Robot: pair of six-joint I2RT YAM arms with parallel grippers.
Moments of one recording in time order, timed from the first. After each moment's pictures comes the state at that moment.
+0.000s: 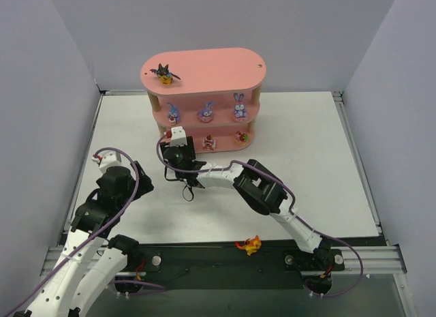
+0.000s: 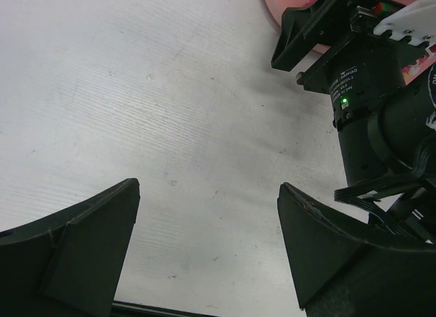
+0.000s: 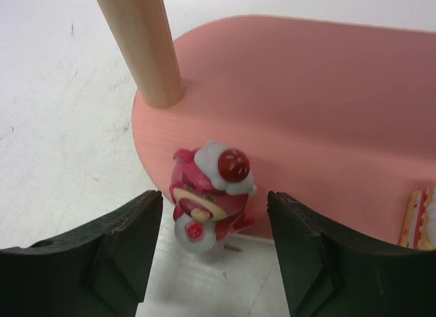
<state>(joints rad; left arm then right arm) -0.36 0.60 0.73 -0.82 -0.36 -0.68 1.02 2.42 1.71 0.31 0.72 0.29</state>
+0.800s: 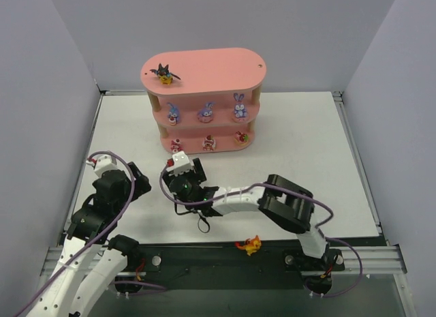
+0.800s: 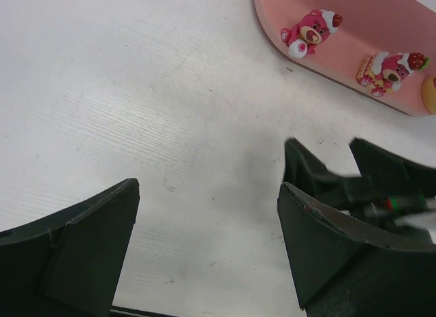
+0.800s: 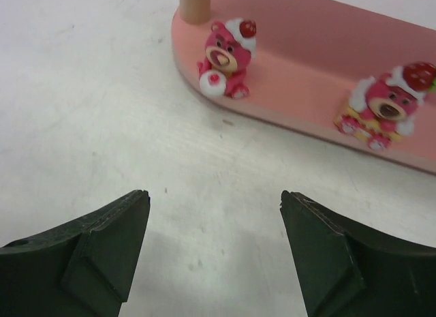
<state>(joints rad) -0.36 0.54 0.73 -0.82 -0.39 -0.69 1.20 2.10 1.27 0.42 0.83 0.20</state>
